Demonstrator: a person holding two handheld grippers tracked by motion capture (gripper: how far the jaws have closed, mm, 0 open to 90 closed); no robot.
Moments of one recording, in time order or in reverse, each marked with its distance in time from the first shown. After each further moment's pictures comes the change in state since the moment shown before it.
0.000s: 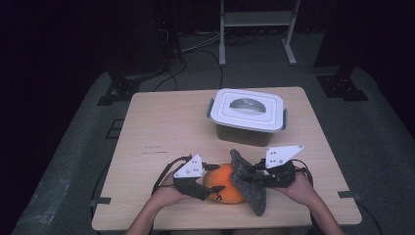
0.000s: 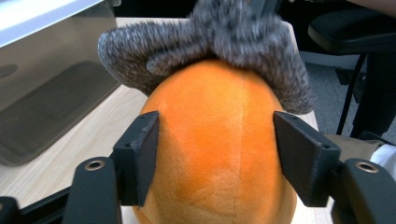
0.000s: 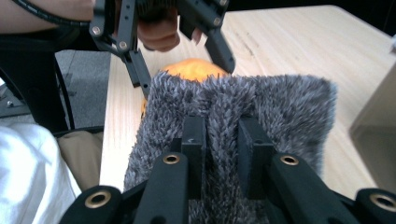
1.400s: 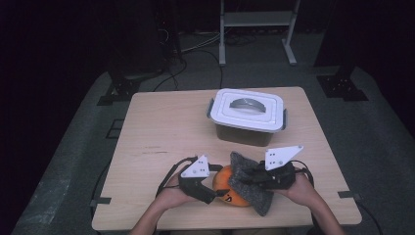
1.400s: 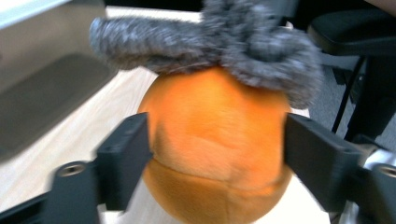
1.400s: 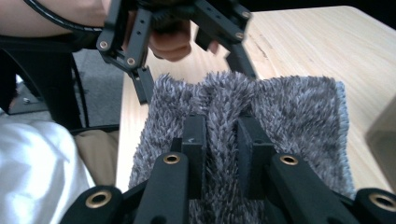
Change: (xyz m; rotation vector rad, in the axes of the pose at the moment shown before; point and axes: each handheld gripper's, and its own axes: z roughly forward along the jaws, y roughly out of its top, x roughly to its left) left arm -0.006 0.007 0.013 0.034 -0.015 -0.060; right arm 0.005 0.005 -0.002 0.004 0.045 -0.008
